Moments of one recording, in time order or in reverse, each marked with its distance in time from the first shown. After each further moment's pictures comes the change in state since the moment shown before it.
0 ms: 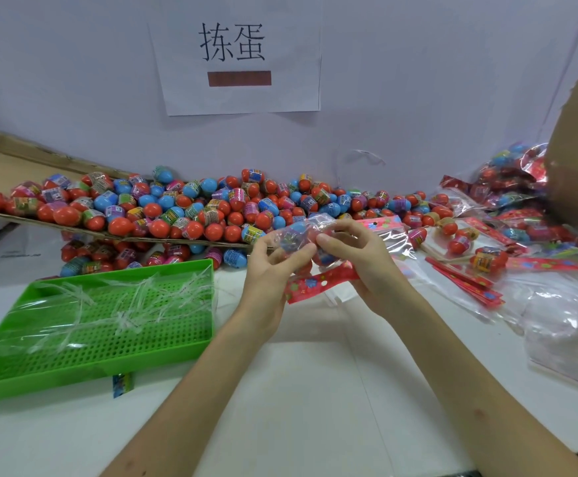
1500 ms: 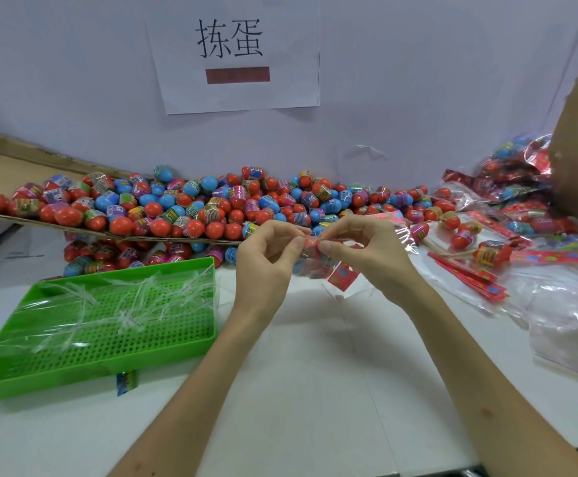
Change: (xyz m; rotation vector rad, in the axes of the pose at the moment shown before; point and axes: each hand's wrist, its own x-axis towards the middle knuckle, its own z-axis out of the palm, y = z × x) left_hand -0.007 0.010 -0.003 0.456 0.010 0.526; right_hand -0.005 -0.015 -0.008 -0.430 -0.048 -0.307
